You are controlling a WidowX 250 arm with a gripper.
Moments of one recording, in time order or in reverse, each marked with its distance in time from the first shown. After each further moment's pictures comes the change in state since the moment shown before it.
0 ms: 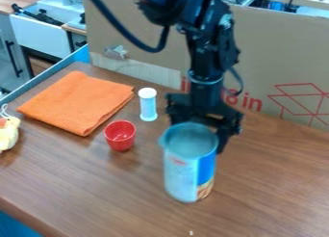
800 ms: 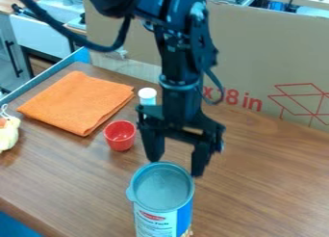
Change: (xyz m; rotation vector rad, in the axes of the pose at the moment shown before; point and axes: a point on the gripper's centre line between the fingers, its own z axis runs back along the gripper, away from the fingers) arm -0.051 0.006 0.026 -0.051 0.071 0.020
